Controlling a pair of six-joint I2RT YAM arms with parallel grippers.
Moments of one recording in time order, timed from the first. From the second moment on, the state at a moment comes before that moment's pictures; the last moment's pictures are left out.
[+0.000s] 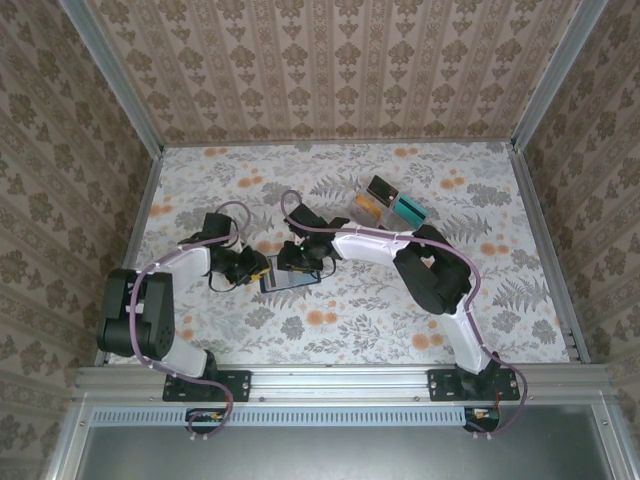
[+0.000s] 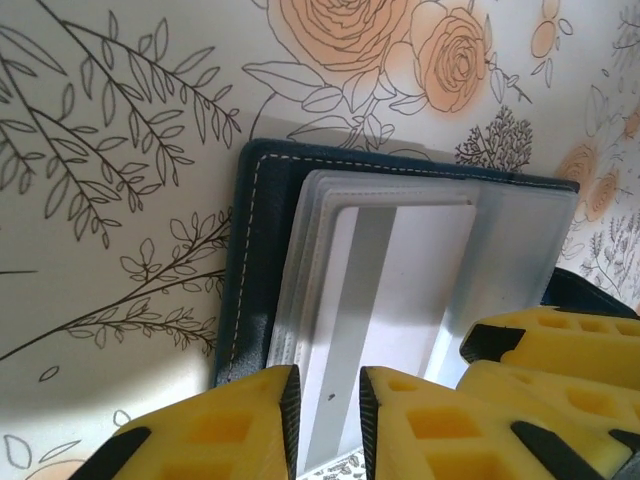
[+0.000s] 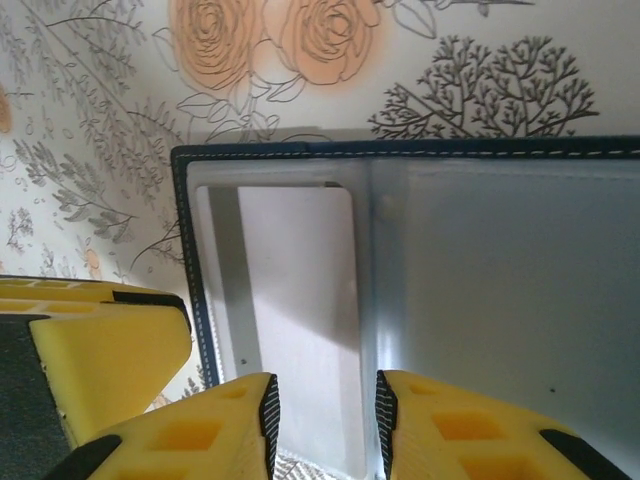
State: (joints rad) left arm -0.18 1.51 0.73 -0.43 0.52 -0.64; right arm 0.81 2.16 1.56 -0.42 -0.29 0.84
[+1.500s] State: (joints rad) left arm -0.18 1.61 0.77 -0.40 0.53 -0.64; right arm 0.77 2.18 1.52 -0.33 -0.35 0.82
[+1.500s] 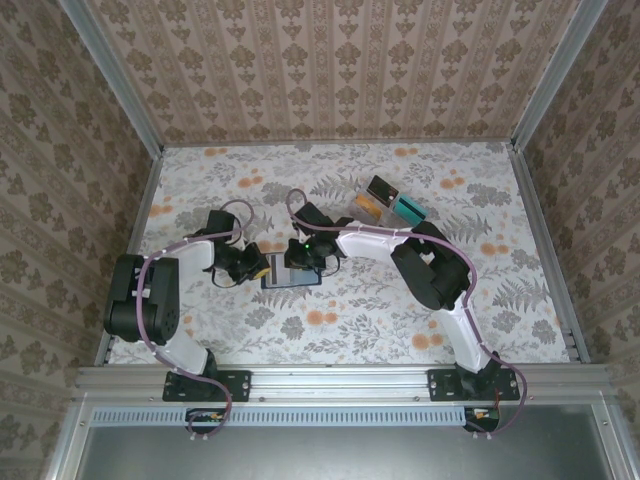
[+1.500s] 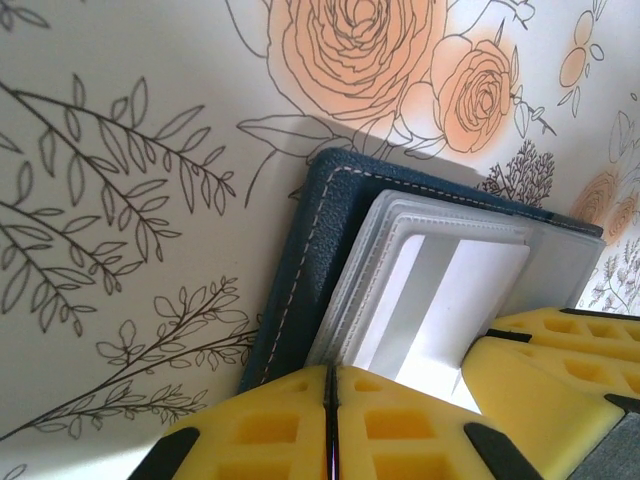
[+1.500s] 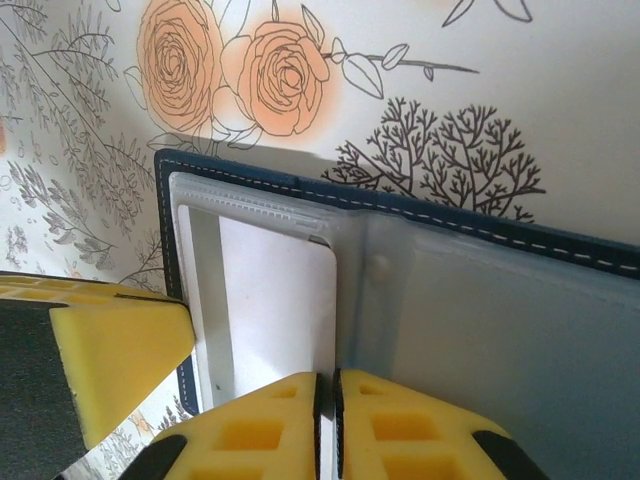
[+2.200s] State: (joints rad) left arm -0.18 1.61 0.79 -0.43 0.51 -0.62; right arm 0.73 2.12 1.38 -0.21 -0.39 0.83
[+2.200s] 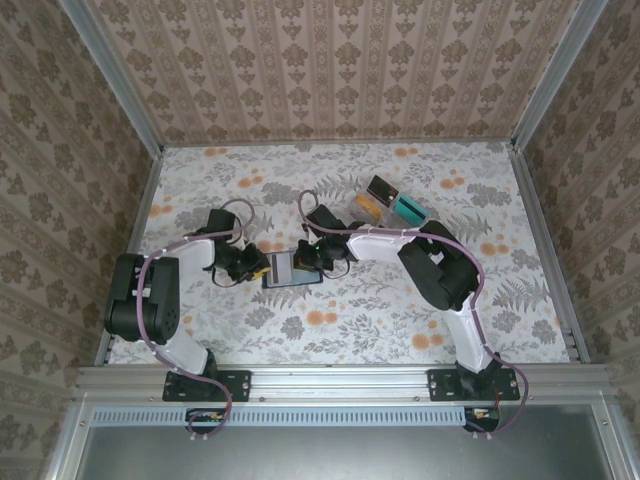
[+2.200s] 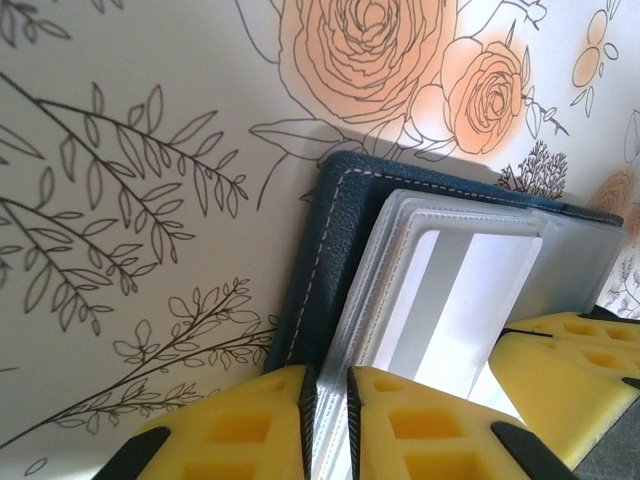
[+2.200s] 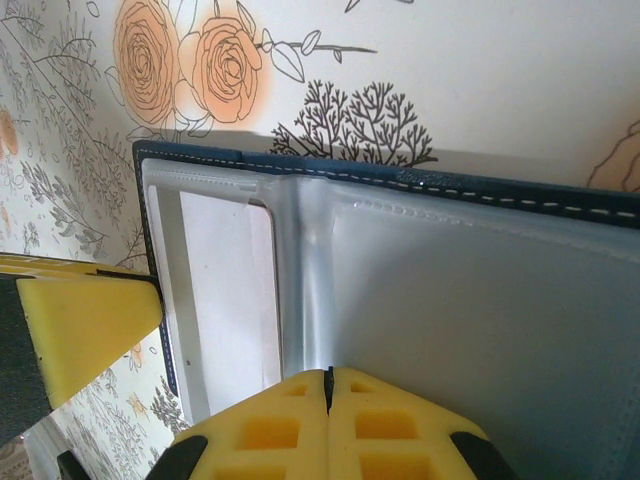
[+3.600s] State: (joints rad) left arm -0.19 1.66 0.81 -0.40 0.58 -0.61; right arm 0.73 2.14 1.39 -0.18 -0.50 0.87
